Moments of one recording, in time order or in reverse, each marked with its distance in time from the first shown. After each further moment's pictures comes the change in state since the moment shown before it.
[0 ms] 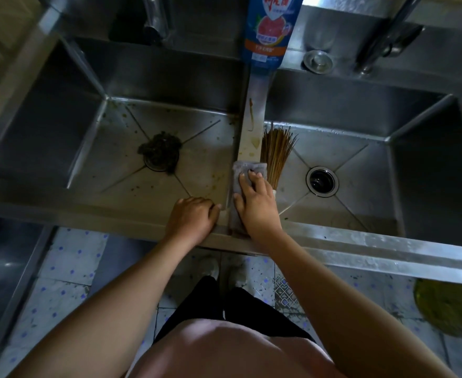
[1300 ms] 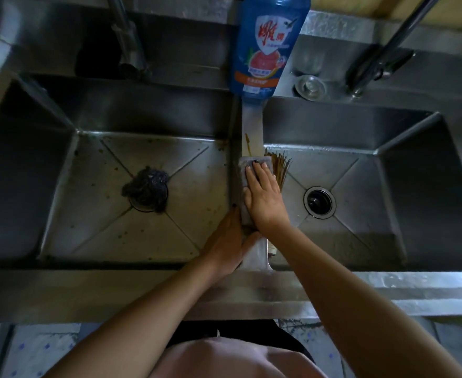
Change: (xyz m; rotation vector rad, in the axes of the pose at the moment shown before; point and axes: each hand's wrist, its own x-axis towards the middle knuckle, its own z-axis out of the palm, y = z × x) left_hand 0.081 0.025 -0.002 -0.671 -0.153 0.117; right_hand 0.114 0.012 -0.007 -0.059 0.058 0.038
